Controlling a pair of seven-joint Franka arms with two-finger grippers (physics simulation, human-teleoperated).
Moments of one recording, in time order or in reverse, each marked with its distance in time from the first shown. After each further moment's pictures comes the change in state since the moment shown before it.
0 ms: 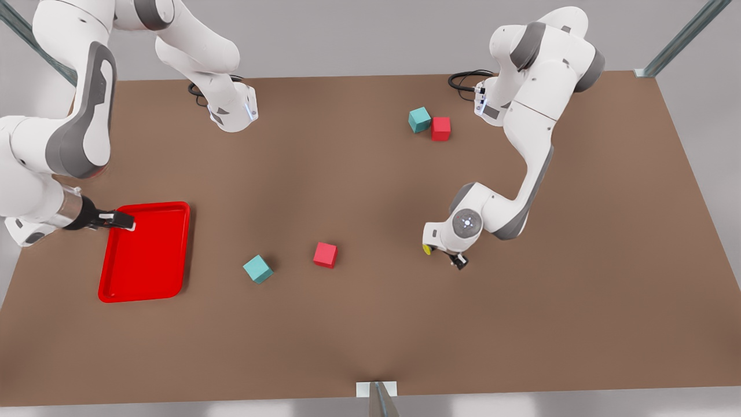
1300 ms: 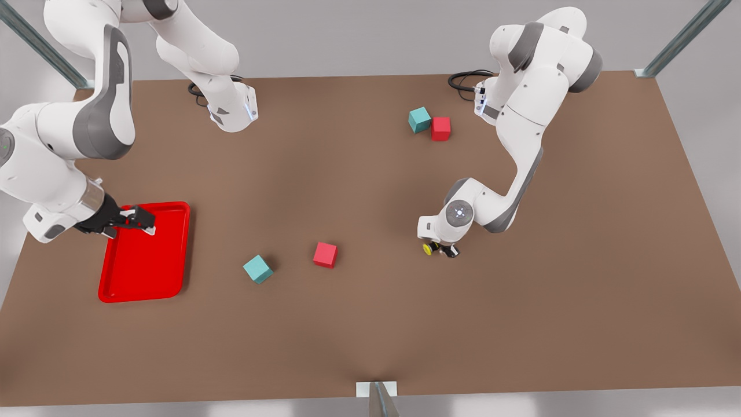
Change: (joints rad) left arm -0.014 0.008 0.008 -0.139 0.020 0.180 -0.117; right arm -0.078 0.004 0.181 -0.019 0.017 0.155 0.004
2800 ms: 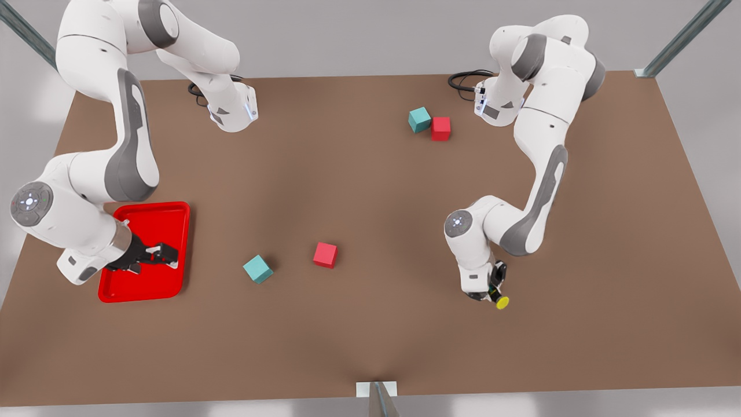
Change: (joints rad) left arm 0.043 0.068 -0.001 0.380 0.740 -0.294 -1.886; right arm 0.078 0.207 -0.001 0.127 -0.033 0.104 0.010
